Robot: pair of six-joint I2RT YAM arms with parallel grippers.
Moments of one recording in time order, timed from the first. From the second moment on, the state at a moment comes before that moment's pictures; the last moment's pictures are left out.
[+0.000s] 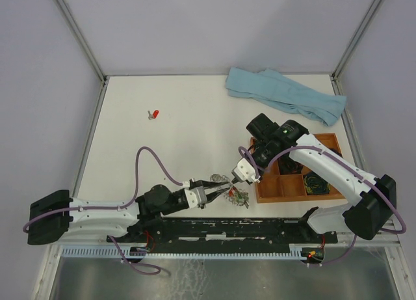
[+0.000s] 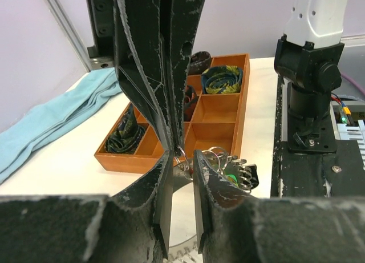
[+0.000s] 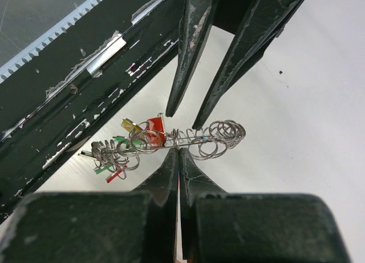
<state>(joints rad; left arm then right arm) -1.30 0.94 0.23 0.89 -0.01 0.27 0.71 1.36 1.23 -1.20 -0.95 -1.64</state>
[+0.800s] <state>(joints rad) -1.30 1.03 0.23 0.89 -0.06 0.27 0.71 1.36 1.23 -1.18 -0.96 -1.61</state>
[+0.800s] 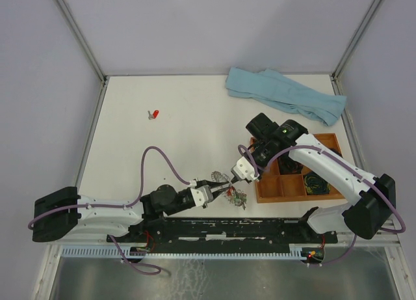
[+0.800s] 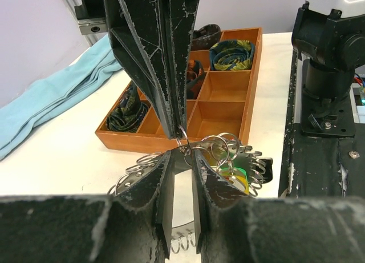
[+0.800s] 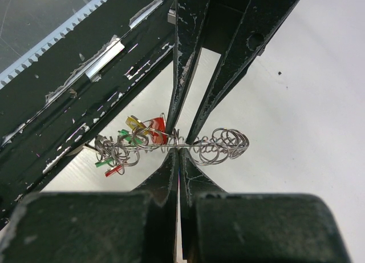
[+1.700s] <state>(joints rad) -1.30 1.05 0.23 0.93 -0.08 0.27 0.71 1.37 1.23 -1.17 -0.96 -1.57</state>
